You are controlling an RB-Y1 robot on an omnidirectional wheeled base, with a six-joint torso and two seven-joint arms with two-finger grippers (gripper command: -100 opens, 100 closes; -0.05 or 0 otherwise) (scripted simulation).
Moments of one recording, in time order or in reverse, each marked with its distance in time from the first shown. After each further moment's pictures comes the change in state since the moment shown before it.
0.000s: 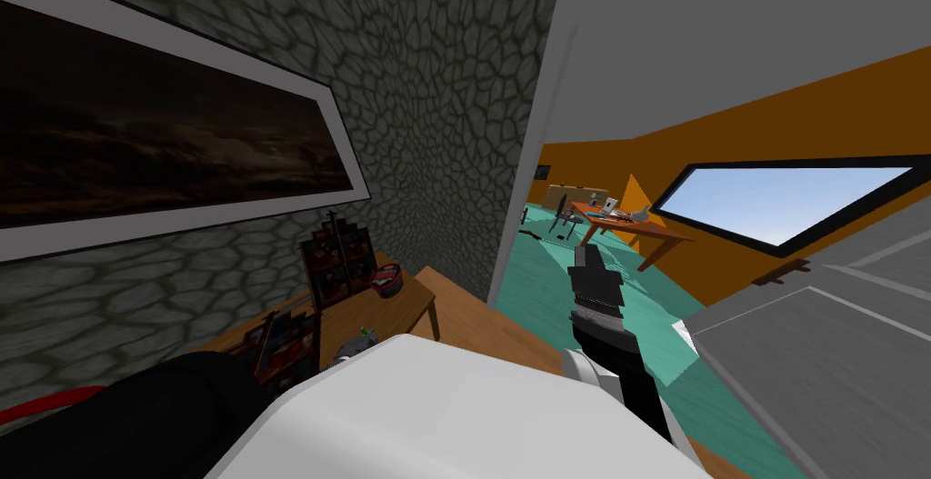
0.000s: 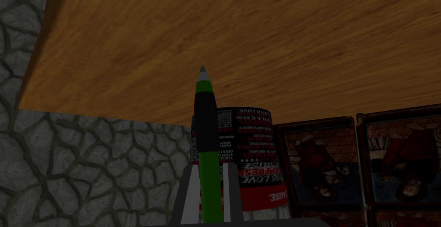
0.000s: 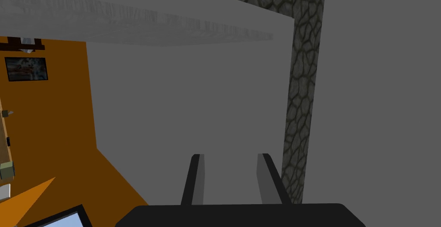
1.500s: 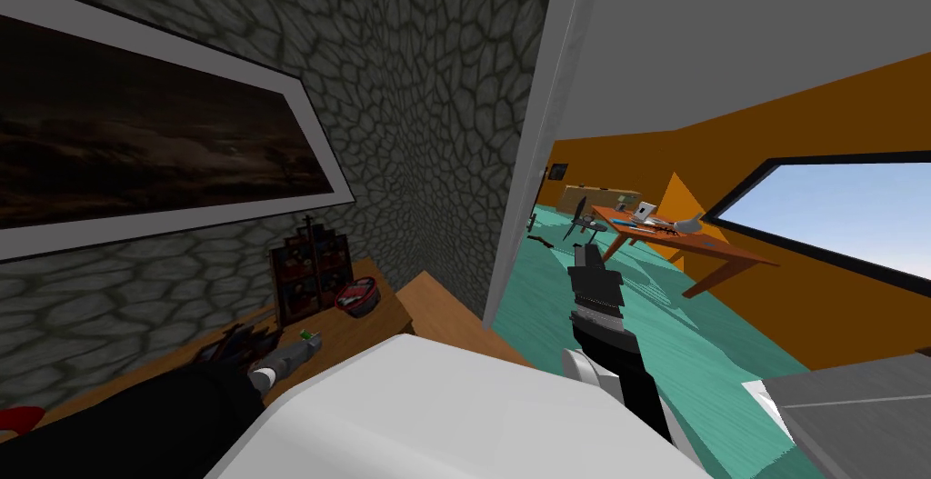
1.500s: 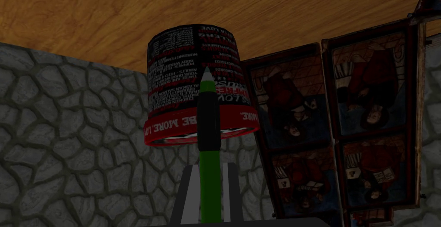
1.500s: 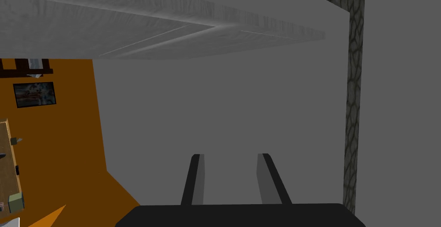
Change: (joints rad) left arm 0.220 0.302 0.190 -0.046 0.171 -0.100 0.121; right arm 0.000 0.000 0.000 0.000 0.000 0.000 0.000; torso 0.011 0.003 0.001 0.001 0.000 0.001
